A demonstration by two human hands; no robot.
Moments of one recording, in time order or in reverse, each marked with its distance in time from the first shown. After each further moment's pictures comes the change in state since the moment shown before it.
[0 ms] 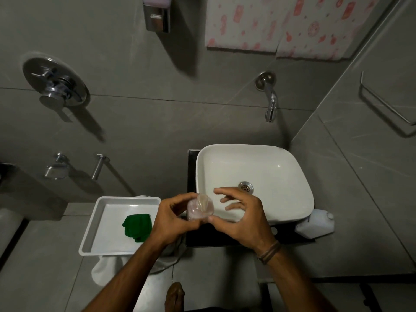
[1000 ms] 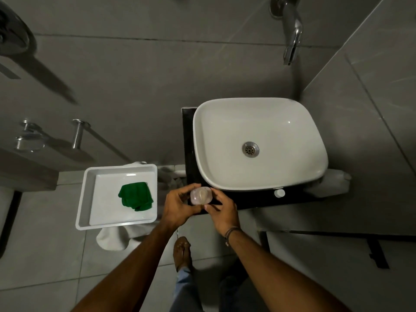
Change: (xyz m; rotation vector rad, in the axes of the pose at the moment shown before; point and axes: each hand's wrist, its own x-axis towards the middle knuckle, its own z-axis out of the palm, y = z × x) left_hand -0.015 -0.148 0.008 0.106 -0.055 -0.332; right_hand -0.043 0.145 0.125 0.120 0.052 0.702
